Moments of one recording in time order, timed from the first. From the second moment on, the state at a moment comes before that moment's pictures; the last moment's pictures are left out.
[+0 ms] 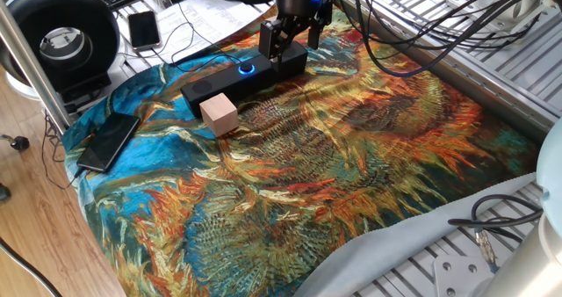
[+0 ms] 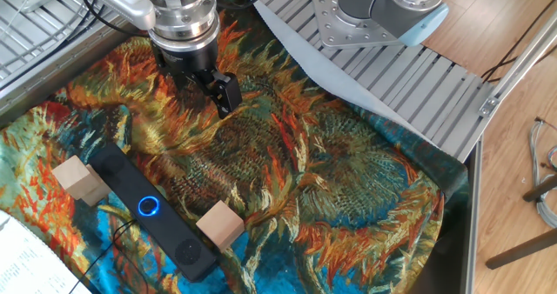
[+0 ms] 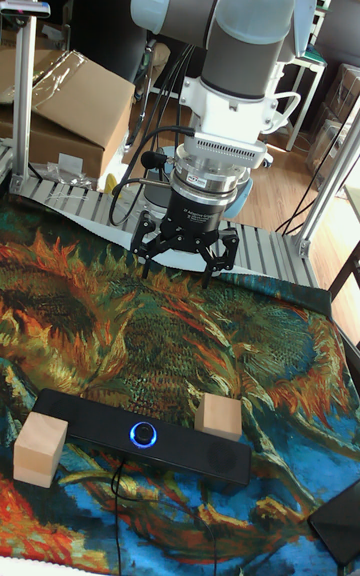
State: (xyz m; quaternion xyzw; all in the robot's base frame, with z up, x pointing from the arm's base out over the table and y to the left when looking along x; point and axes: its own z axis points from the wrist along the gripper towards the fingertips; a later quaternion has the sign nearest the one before) arm 0.544 0.002 0.190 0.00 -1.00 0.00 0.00
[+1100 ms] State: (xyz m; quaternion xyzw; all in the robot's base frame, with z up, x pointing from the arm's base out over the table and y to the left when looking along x) arm 0.578 0.001 0.192 0.02 -1.00 0.01 -0.07
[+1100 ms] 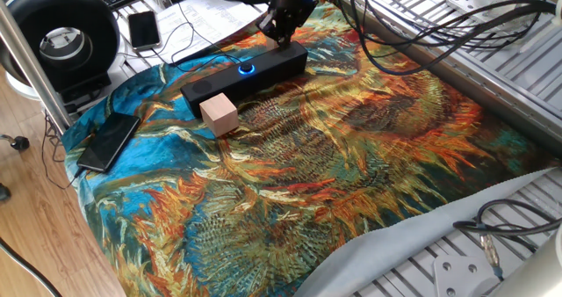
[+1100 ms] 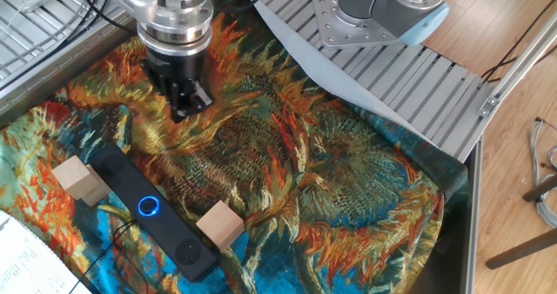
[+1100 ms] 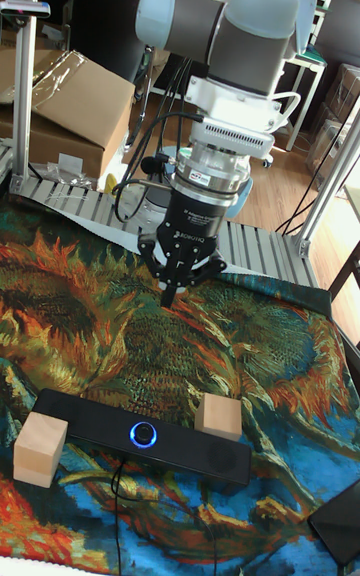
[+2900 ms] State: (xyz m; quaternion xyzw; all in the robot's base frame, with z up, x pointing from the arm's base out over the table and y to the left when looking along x) arm 0.597 0.004 0.178 0.13 -0.99 0.01 -0.02
